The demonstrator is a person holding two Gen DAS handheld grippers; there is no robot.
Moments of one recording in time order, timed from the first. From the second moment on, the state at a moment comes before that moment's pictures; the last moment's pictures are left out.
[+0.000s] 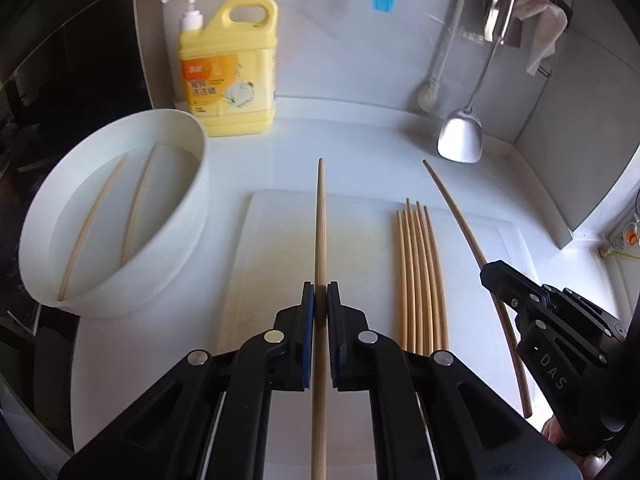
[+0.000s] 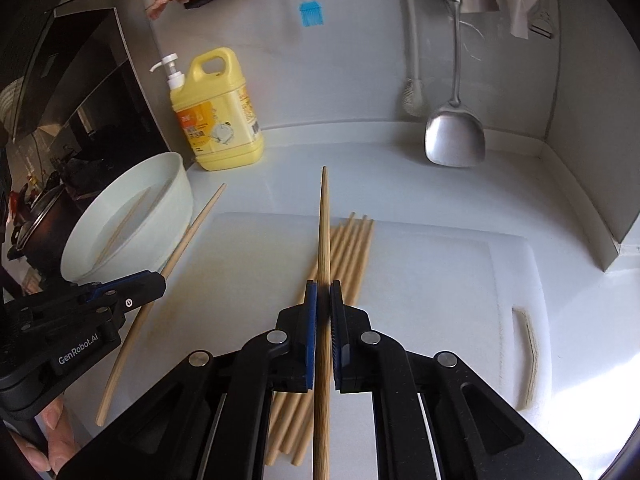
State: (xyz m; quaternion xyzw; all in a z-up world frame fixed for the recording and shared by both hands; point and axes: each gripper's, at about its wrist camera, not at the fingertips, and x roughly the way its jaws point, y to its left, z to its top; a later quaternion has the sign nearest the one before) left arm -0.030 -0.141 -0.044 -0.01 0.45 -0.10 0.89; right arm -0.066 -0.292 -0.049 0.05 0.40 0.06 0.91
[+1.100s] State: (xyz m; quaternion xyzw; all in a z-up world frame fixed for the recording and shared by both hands) left arm 0.071 0.109 -0.027 -0.03 0.46 -0.01 0.89; right arm 0.070 -0.041 -0.024 0.05 0.41 0.15 0.90
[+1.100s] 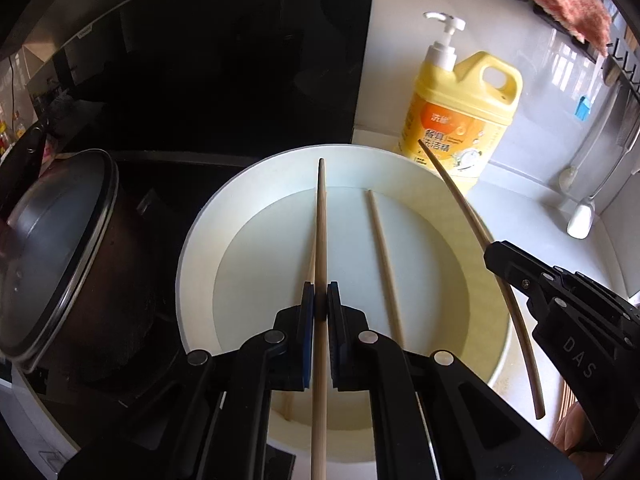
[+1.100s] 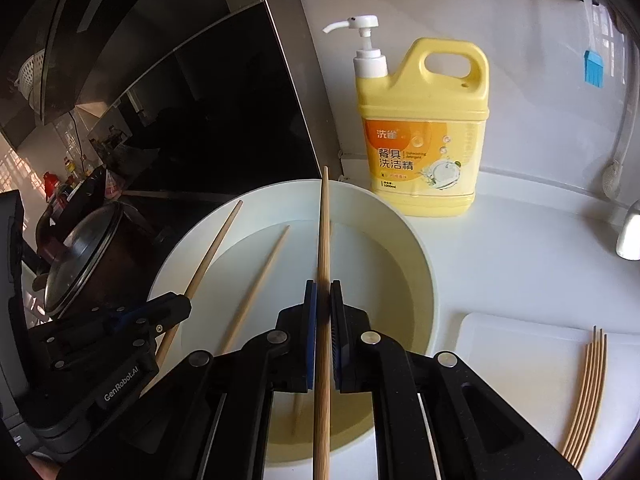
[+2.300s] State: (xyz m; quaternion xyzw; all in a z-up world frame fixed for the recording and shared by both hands) left arm 0.098 0.126 -0.067 -0.01 0.48 -0.01 0.87; right arm 0.100 -0.013 -0.078 0.05 0.50 0.11 0.86
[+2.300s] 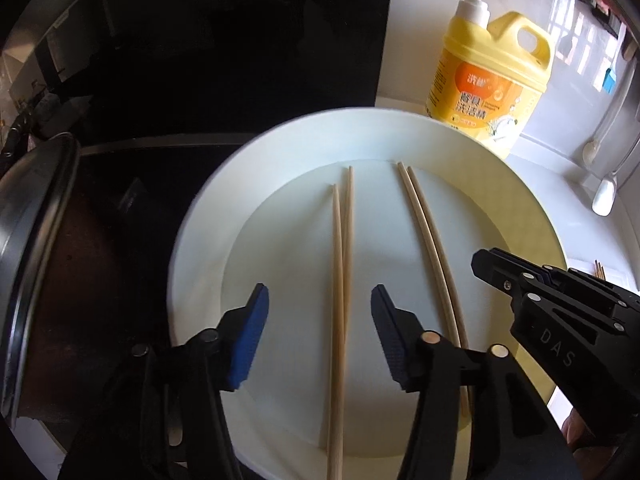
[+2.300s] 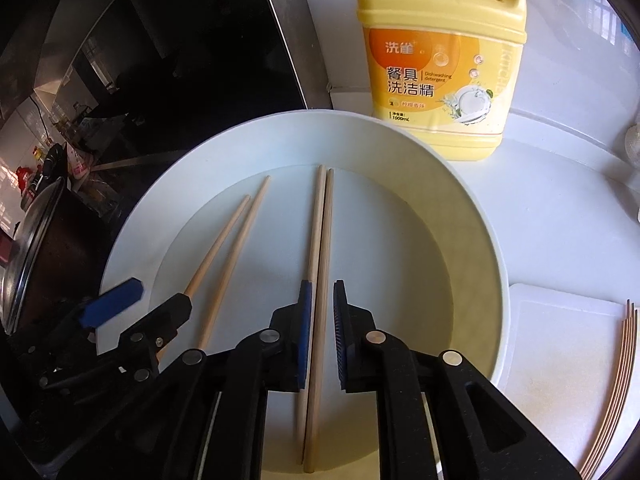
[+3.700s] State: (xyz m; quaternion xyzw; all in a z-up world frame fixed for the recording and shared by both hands) left arm 0.016 0.023 -0.004 0.02 0.42 -0.10 0.90; right arm -0.060 -0.171 -0.028 0.08 0.43 -0.04 0.90
